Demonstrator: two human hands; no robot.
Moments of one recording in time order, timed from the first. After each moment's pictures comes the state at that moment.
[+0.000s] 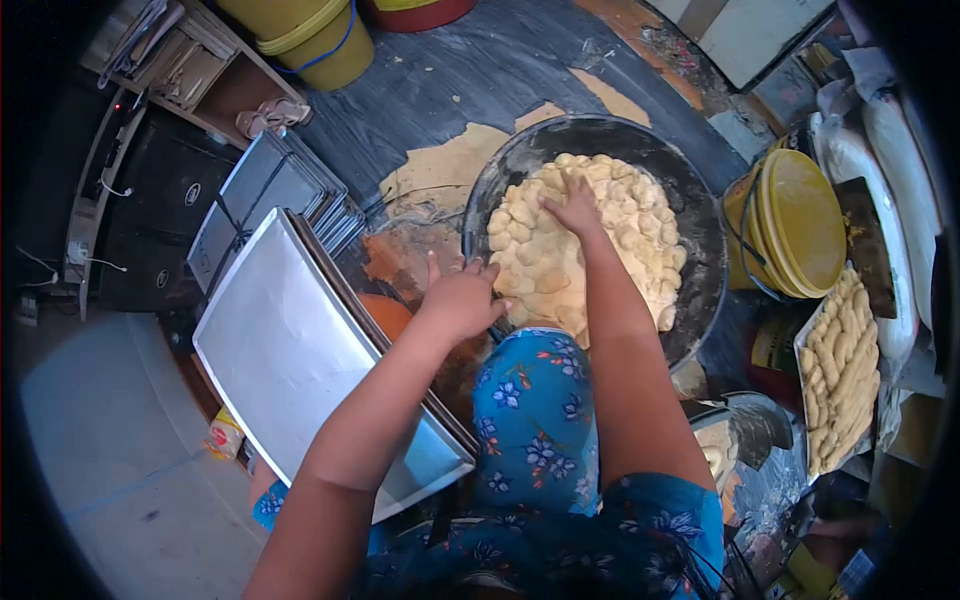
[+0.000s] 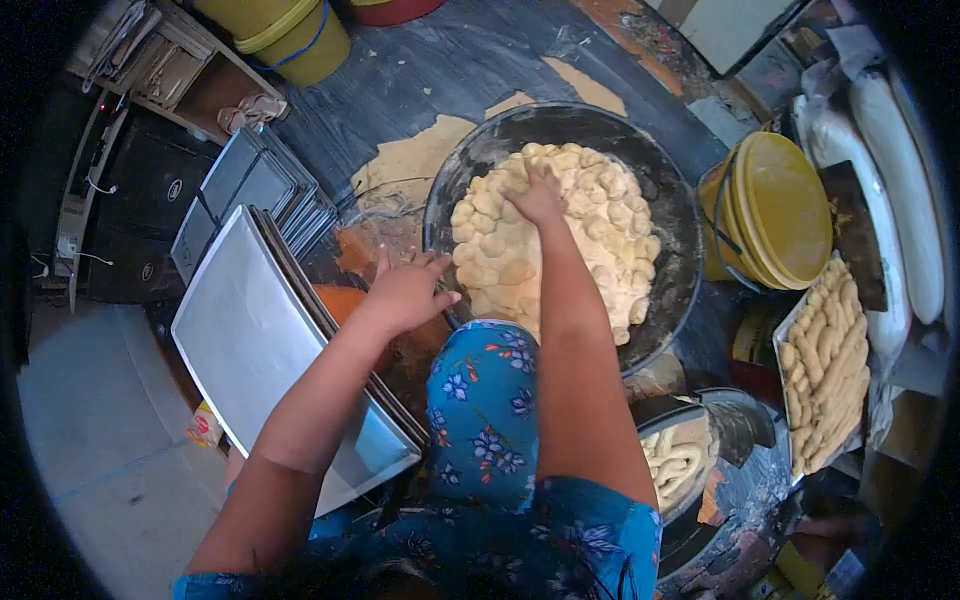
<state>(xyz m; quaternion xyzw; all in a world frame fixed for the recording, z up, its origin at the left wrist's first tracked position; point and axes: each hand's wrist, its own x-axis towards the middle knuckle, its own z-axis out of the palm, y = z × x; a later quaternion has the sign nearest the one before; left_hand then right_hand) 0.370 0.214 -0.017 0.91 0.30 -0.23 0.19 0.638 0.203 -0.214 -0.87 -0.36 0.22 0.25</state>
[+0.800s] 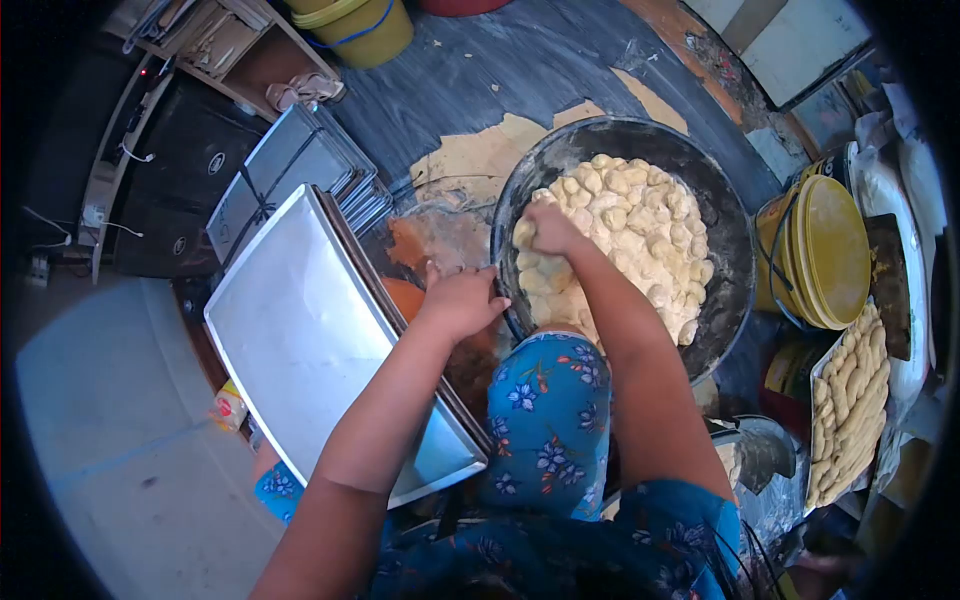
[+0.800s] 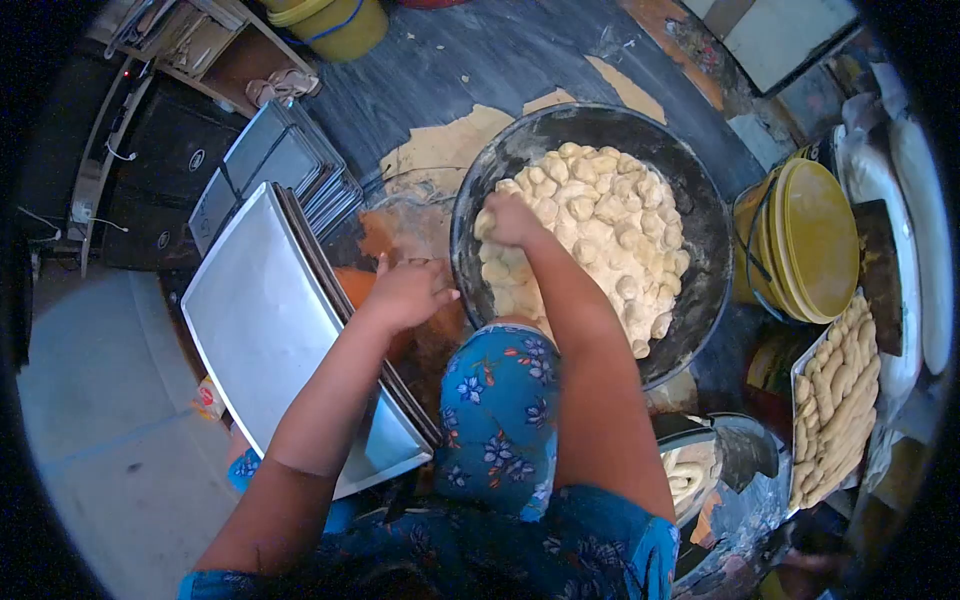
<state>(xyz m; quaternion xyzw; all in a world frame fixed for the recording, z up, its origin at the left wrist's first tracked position) 0.341 0.225 -0.022 0.86 0.39 -0.25 0.22 0.563 0.239 -0.212 -0.71 -0.62 0.32 0.09</state>
